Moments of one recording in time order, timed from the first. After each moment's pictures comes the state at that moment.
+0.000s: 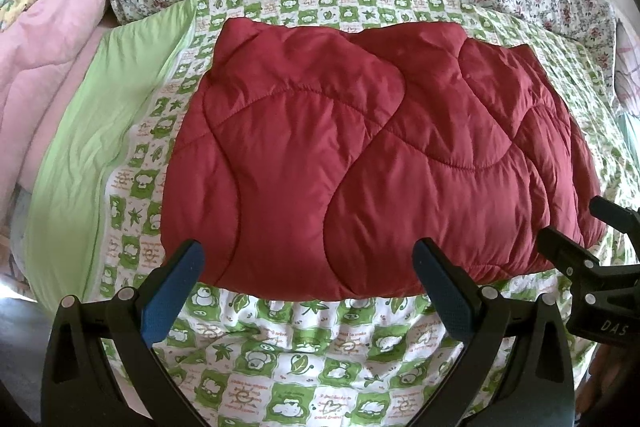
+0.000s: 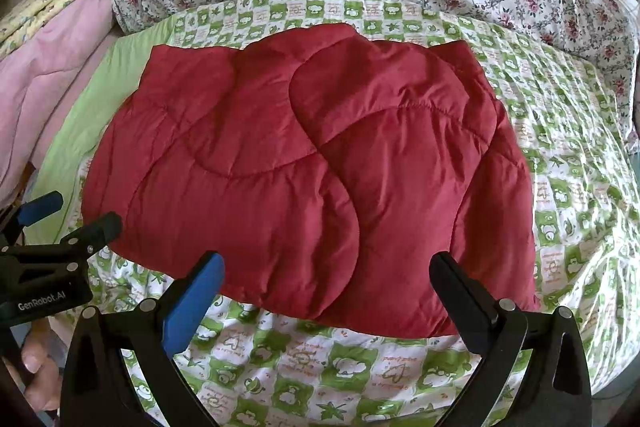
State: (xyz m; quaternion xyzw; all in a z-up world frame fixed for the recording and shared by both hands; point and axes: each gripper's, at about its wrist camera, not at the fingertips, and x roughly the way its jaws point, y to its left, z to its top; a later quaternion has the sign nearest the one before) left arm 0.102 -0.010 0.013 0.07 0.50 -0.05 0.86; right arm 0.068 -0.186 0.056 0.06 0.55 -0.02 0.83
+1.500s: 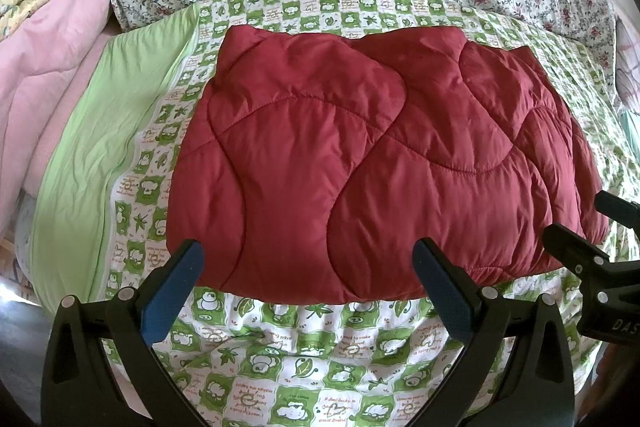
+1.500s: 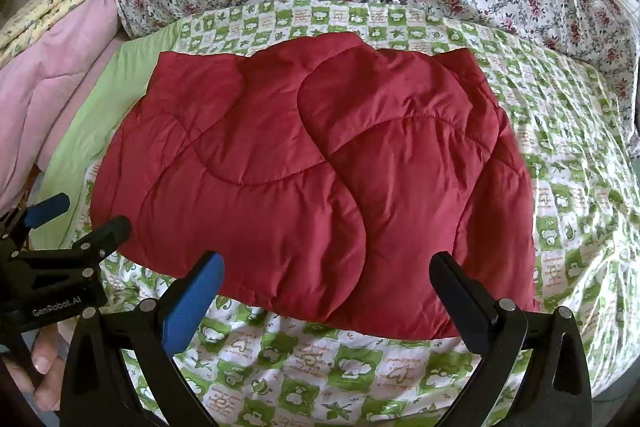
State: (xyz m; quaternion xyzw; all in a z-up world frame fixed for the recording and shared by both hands) left arm 0.100 -0.011 0.016 0.07 0.49 -0.04 0.87; right arm 0.071 -0.183 0.064 0.06 0.55 -0.01 0.84
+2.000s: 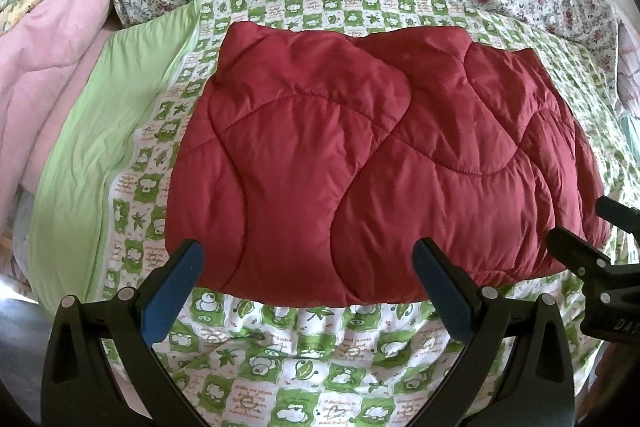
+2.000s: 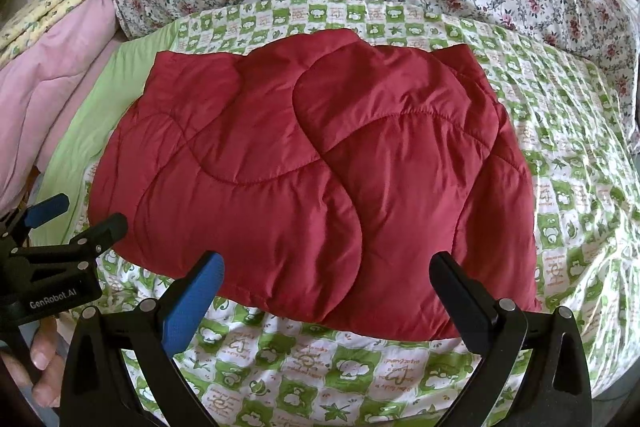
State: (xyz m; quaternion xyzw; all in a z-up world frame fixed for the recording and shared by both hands) left arm 0.105 -0.007 0.013 0.07 0.49 -0.05 0.87; right arm 0.071 -0.188 0.060 0.07 0.55 -0.01 0.83
